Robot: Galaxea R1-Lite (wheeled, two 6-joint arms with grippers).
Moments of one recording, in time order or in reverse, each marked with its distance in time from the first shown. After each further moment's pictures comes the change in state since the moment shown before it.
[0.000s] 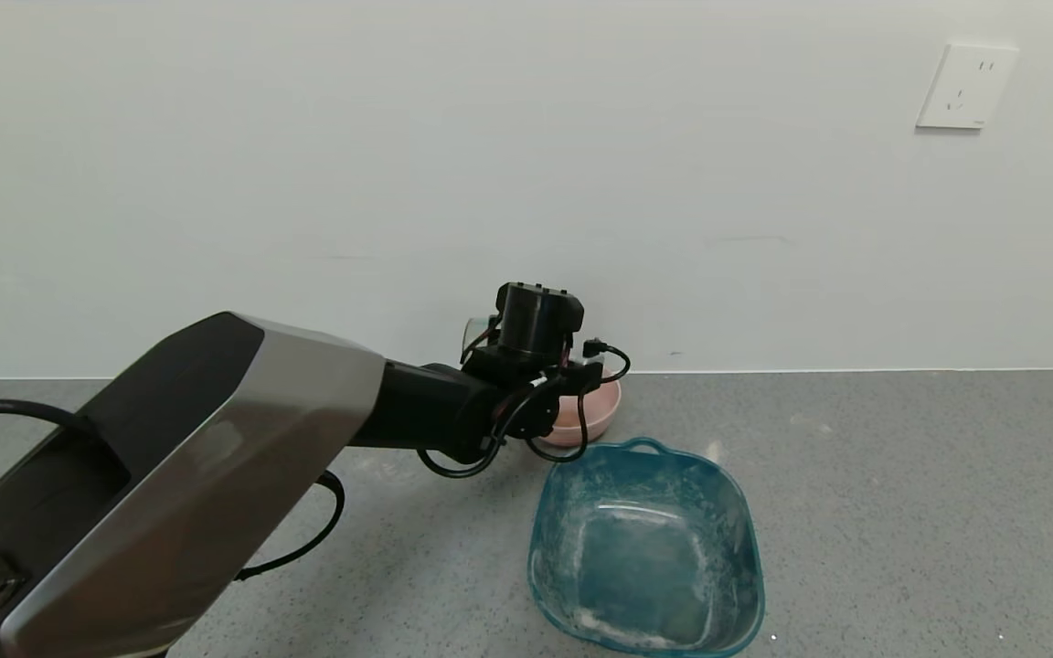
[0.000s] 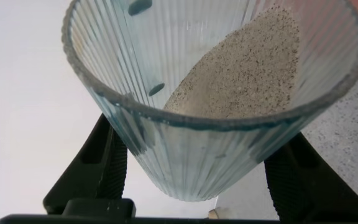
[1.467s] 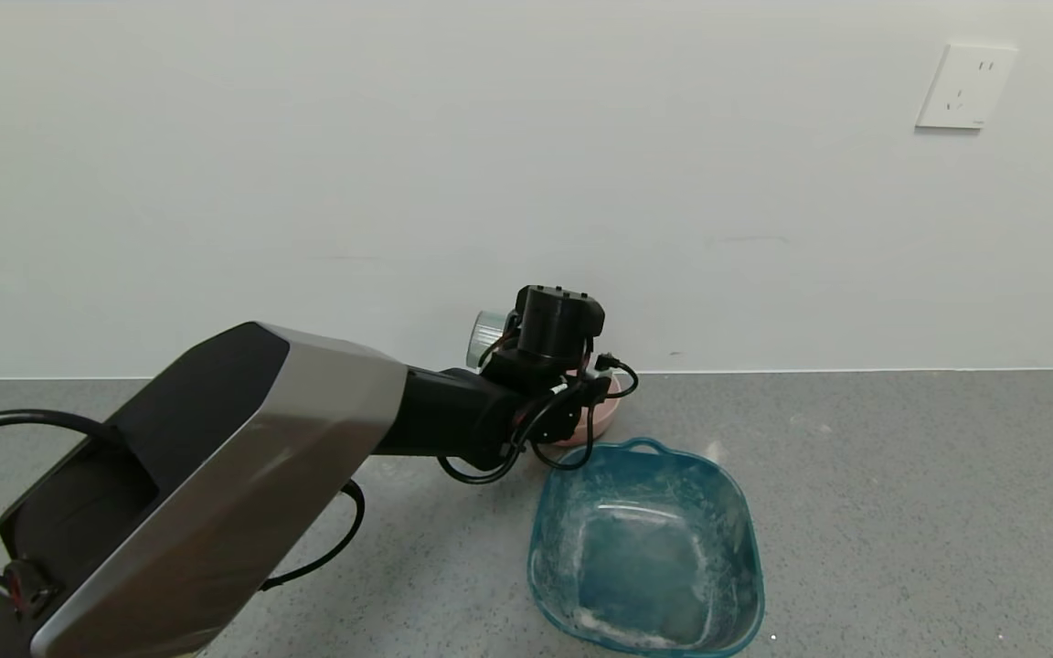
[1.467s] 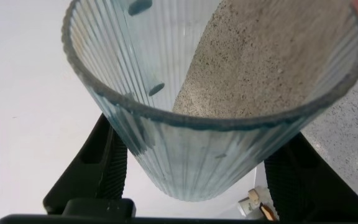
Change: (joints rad) left arm -0.036 0.025 -0.039 -0.010 0.103 0.201; right arm 0.000 0.000 0.000 0.000 0.000 0.000
